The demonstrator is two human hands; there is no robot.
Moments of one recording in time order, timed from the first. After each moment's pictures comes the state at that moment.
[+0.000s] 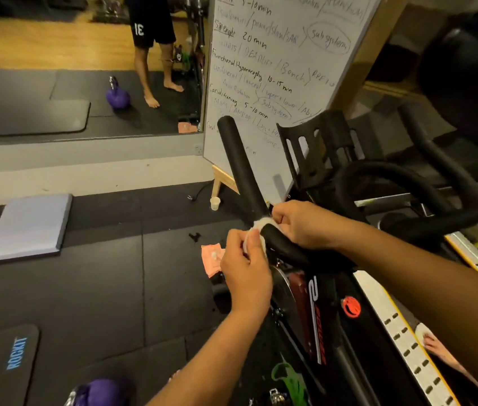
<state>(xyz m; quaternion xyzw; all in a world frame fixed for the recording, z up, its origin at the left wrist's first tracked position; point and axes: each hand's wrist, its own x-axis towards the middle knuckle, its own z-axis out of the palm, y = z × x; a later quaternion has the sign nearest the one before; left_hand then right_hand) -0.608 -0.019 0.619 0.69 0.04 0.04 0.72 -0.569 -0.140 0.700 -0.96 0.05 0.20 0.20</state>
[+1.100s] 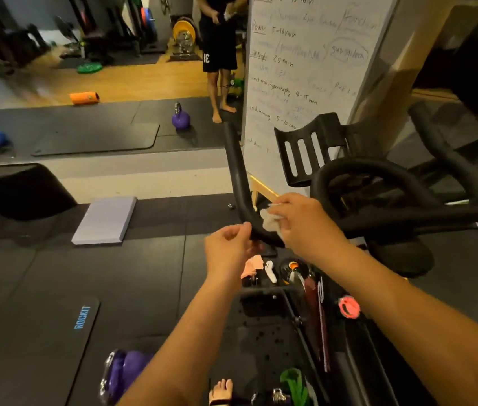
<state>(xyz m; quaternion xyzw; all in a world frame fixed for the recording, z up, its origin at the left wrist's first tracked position) -0.653 -0.033 0.664 0.62 0.17 -0.08 0.76 -0.651 -0.174 0.710 -0.97 -0.10 -0.05 0.21</state>
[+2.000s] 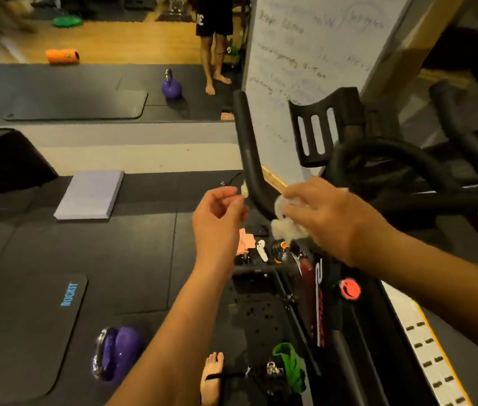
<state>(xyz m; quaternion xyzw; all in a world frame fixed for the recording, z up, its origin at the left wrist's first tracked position) -0.645 0.005 0.661 0.63 0.09 0.04 0.77 -0.670 -0.181 0.715 -0.92 -0.36 -0.14 -0.03</state>
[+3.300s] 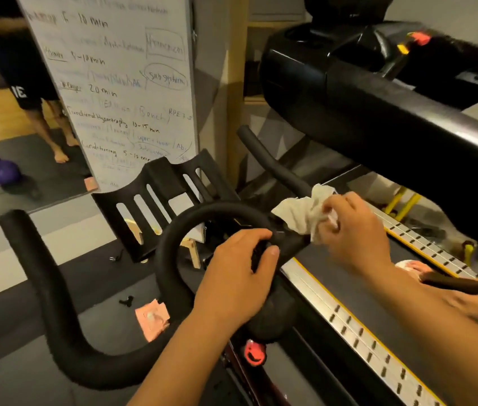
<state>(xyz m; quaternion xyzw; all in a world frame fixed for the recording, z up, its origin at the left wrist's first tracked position) -0.617 -0.227 0.716 0.80 -0.41 -0.07 0.43 -0.706 -0.432 0.699 -0.91 0.29 -0.27 0.07</state>
